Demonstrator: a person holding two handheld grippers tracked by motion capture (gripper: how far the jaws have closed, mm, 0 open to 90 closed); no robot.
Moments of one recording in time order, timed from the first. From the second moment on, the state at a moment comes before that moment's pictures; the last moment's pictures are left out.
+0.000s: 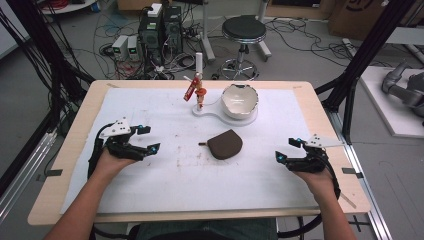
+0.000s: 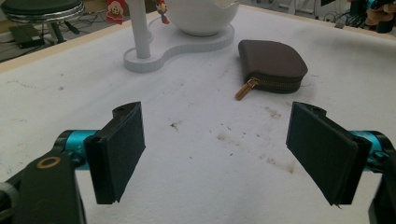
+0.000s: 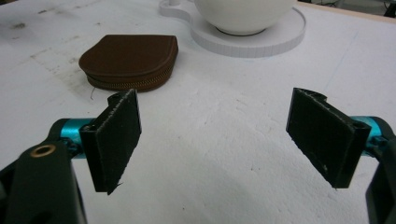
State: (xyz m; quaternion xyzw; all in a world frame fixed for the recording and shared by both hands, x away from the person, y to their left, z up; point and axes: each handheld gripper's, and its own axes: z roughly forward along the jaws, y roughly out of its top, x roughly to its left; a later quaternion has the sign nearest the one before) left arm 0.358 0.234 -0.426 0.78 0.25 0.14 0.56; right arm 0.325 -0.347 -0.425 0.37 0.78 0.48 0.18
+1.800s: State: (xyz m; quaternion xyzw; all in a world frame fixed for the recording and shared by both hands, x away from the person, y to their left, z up) left arm 0.422 0.095 -0.455 0.87 0.13 0.08 0.46; right arm 0.305 -0.337 -0.424 0.35 0.79 0.46 0.19
